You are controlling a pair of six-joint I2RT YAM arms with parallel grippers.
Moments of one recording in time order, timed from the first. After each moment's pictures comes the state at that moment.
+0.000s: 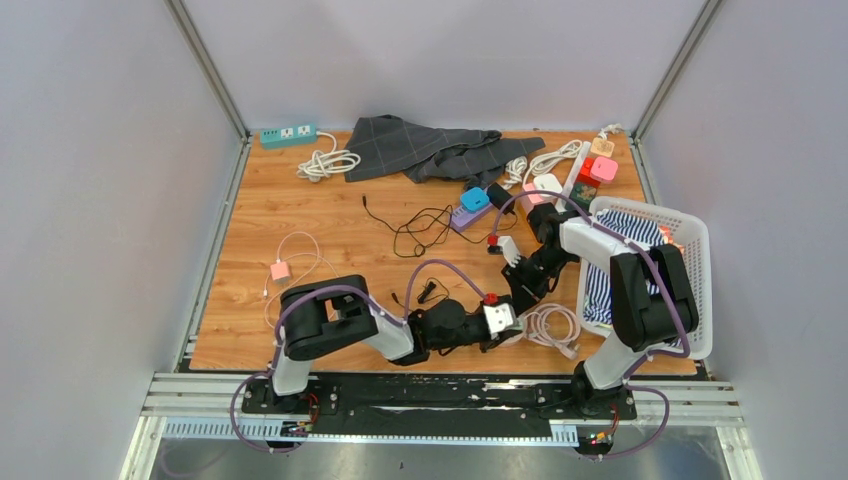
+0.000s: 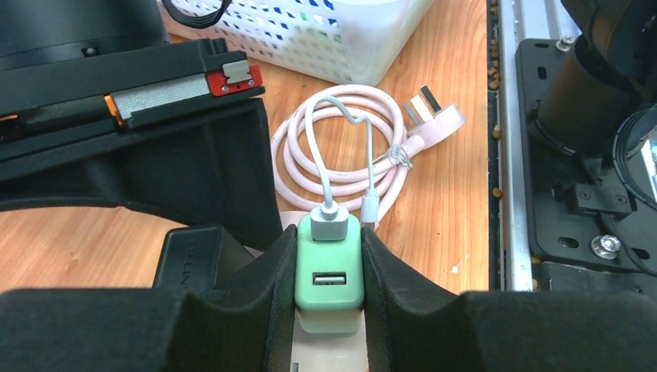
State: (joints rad) left arm -1.27 1.95 0.72 1.12 0.06 0.11; right arm 0.26 1.64 0.96 -1.00 -0.60 -0.74
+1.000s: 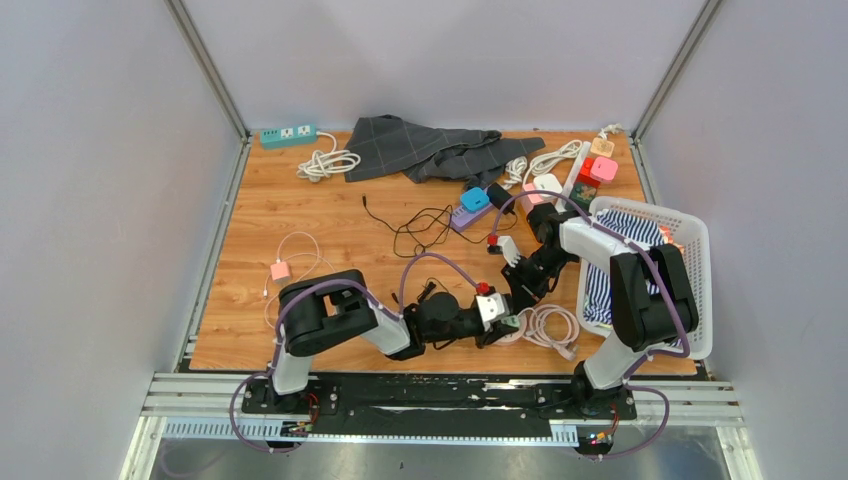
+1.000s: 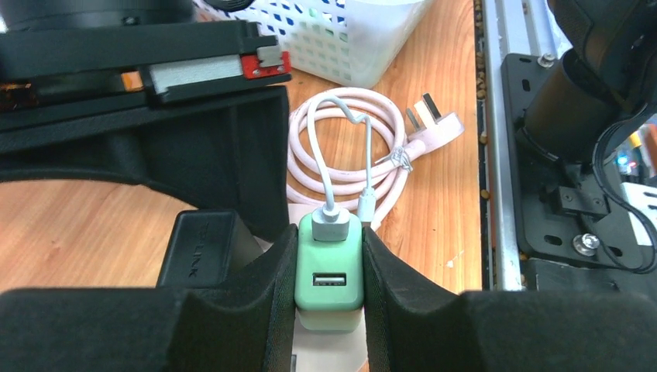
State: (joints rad) left arm -1.20 1.95 0.68 1.17 0.17 -0.02; right arm 0.26 1.64 0.95 -0.99 -0.60 -0.74
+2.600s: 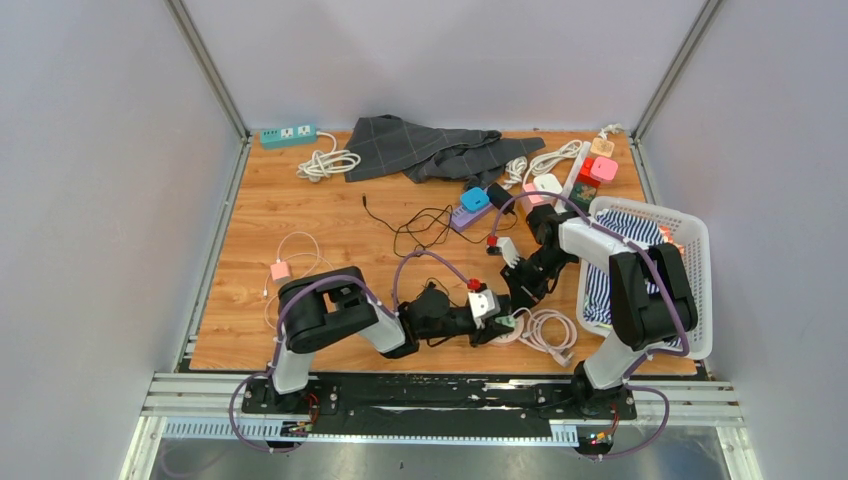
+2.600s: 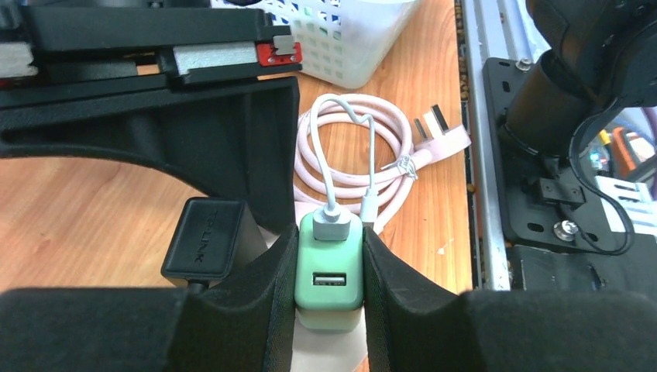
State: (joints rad) left arm -1.16 1.96 0.64 1.24 0.24 -0.05; right arm 0.26 1.64 0.95 -1.00 -0.62 -0.74
